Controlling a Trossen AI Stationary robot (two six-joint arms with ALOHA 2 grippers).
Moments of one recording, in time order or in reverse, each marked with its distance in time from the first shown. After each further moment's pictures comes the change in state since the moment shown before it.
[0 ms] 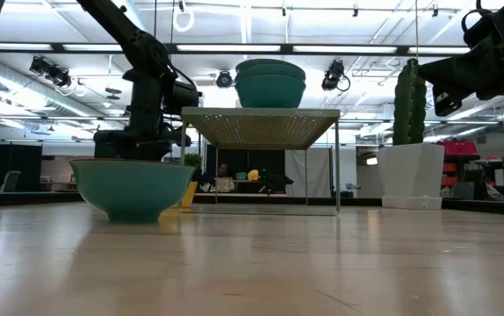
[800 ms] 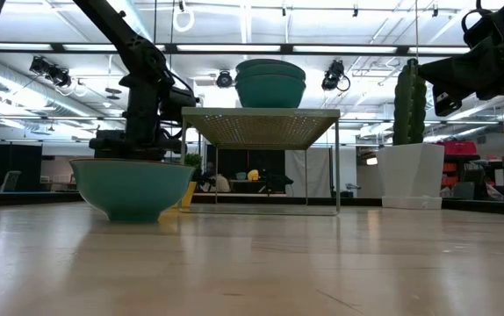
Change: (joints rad) left arm -0.002 0.001 -0.060 0.057 -0.010 0.000; right arm 0.000 0.000 0.000 0.000 0.000 0.000
